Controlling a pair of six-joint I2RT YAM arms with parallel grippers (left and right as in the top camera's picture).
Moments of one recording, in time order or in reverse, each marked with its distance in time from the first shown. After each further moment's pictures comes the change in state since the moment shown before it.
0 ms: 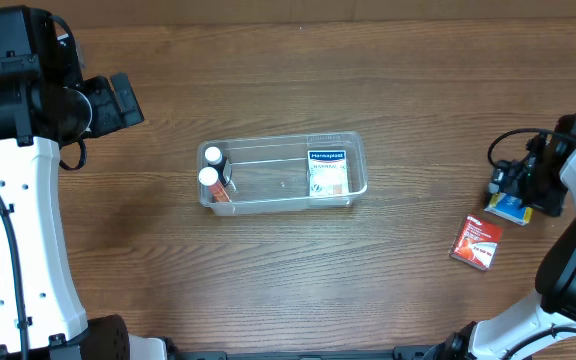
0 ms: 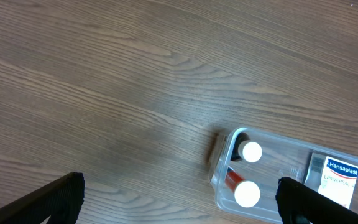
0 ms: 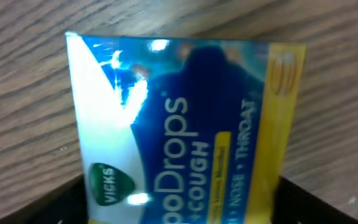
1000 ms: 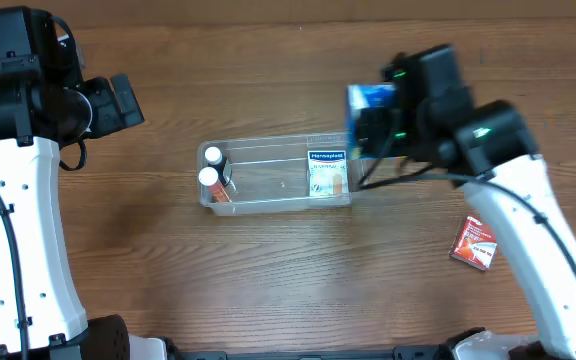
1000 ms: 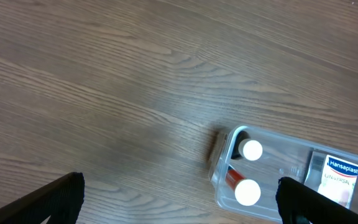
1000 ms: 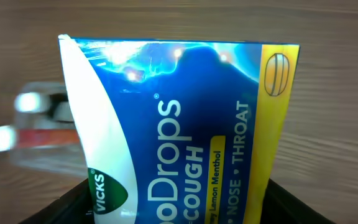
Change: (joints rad) left arm 0.000 0.000 0.000 -0.007 0.000 0.000; right arm 0.933 -0.358 0.438 -0.348 -0.005 0.412
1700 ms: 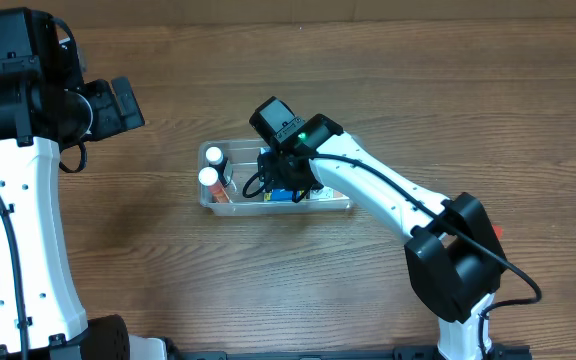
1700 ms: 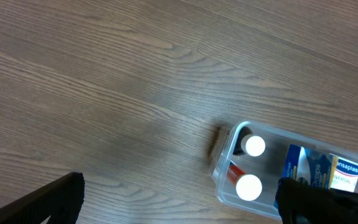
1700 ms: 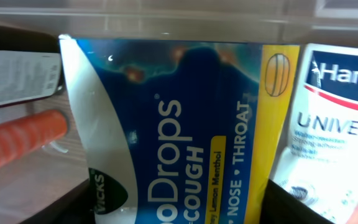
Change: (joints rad) left arm 0.000 0.000 0.000 -0.018 0.000 0.000; right arm 0.262 0.515 0.000 0.174 -0.005 0.277
